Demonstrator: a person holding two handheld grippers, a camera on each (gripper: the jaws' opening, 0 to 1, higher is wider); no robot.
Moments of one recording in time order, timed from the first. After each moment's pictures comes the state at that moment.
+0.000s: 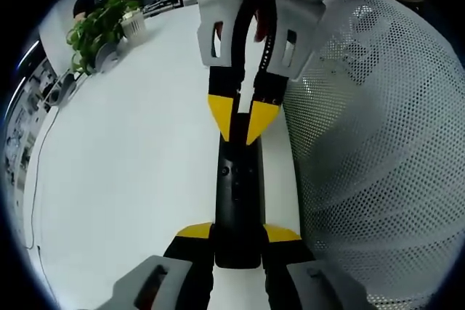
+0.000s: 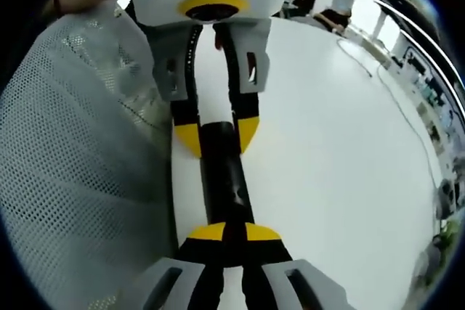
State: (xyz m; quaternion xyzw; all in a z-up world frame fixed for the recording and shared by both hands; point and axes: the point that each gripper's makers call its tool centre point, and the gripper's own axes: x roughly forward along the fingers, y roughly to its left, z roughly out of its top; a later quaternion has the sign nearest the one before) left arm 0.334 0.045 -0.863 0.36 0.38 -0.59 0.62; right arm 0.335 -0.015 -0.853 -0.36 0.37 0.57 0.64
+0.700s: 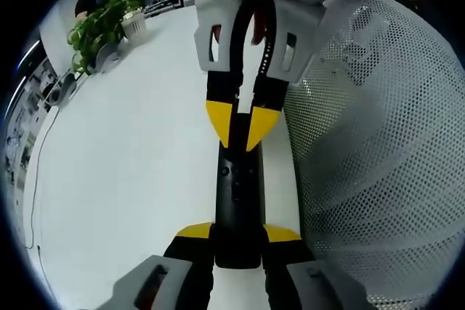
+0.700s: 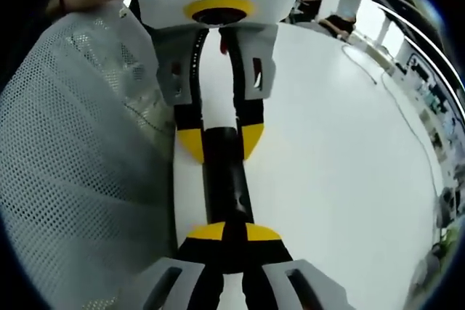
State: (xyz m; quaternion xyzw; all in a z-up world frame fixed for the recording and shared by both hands) left arm 0.334 0.045 -0.863 0.36 0.38 -0.59 0.62; right arm 0.335 -0.007 -0.852 -0.36 0.38 0.57 0.64
